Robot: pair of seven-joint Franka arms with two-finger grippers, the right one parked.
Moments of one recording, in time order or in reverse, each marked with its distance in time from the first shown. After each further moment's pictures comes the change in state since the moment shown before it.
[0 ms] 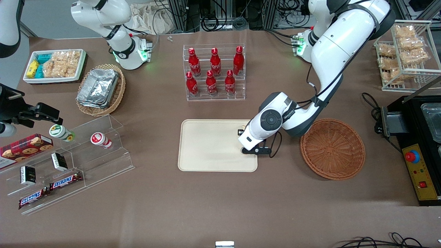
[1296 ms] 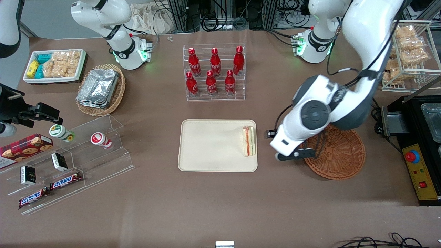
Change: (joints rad) arm 0.146 -0.242 0.002 0.211 -0.078 -0.501 0.086
